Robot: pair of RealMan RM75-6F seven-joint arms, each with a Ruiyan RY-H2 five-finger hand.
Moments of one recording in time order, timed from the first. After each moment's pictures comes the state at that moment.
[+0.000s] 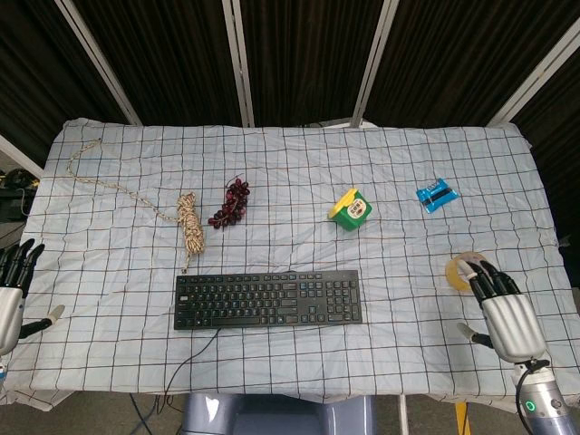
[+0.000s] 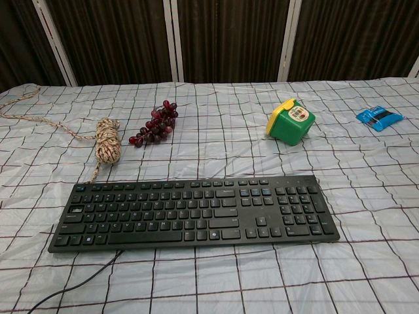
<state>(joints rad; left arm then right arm) -0.08 -1.16 -0.06 -1.59 1.52 1.56 0.08 0.14 -1.14 0.04 -1.64 -1.62 1.45 -0.18</state>
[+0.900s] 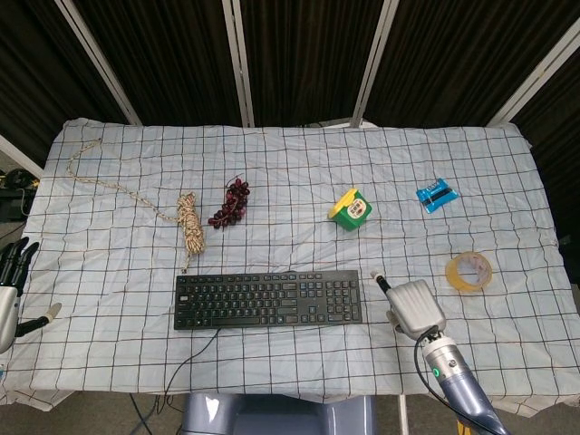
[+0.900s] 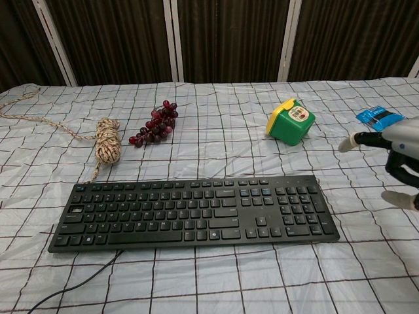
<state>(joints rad) -0.08 -1.16 -0.07 -1.58 1.51 1.55 0.05 0.41 -1.29 0.11 -1.96 -1.13 1.10 -0.84</state>
